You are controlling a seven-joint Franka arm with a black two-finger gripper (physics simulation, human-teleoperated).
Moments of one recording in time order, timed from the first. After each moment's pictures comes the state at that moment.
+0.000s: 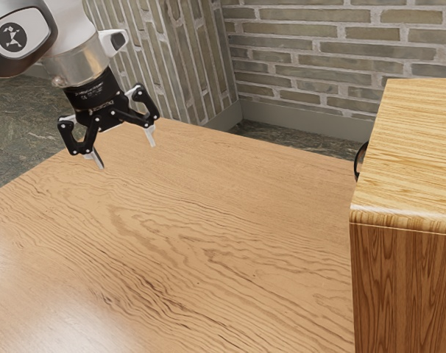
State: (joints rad) arm -1.03 -0.19 1.05 -1.49 0.13 1.52 -0.95
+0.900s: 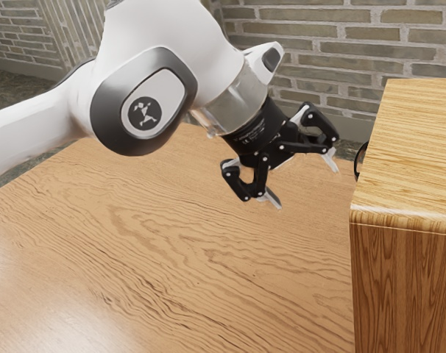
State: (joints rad) arm -1.15 -0.08 0.81 -1.64 -0.13 2.03 -1.07
